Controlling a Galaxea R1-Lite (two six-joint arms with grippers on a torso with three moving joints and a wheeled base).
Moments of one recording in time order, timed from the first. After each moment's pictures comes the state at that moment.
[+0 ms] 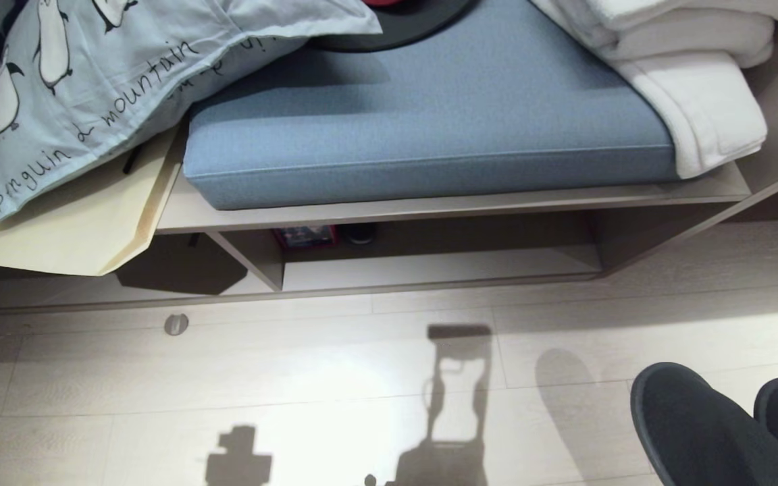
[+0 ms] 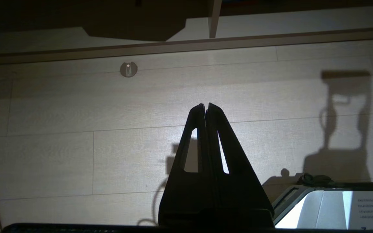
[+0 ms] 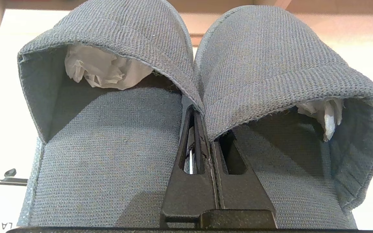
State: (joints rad) left arm 0.00 0.00 0.00 0.00 0.00 -0.01; right arm 0.00 0.00 0.00 0.00 0.01 -0.02
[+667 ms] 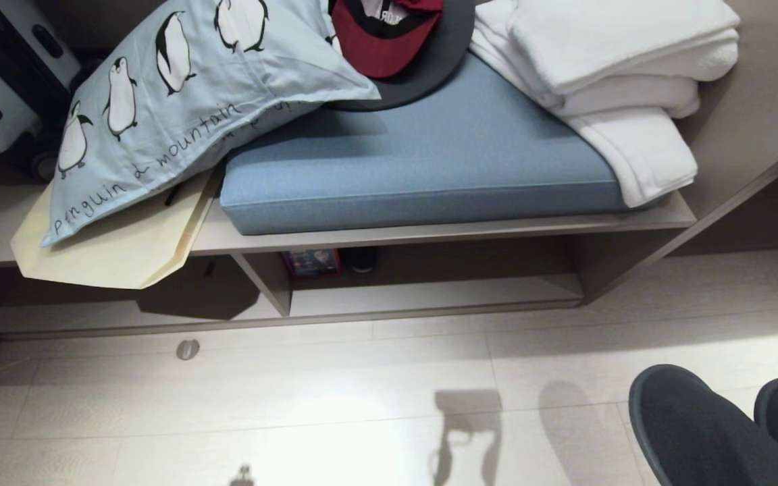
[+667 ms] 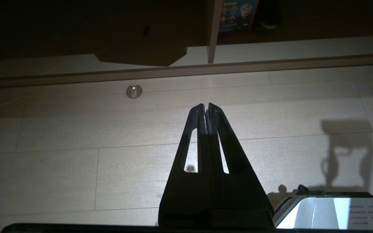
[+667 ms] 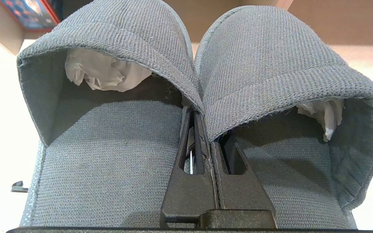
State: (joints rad) left arm 0.00 0.00 0.00 0.00 0.00 -0.01; right arm 0.00 0.00 0.00 0.00 0.01 -0.02
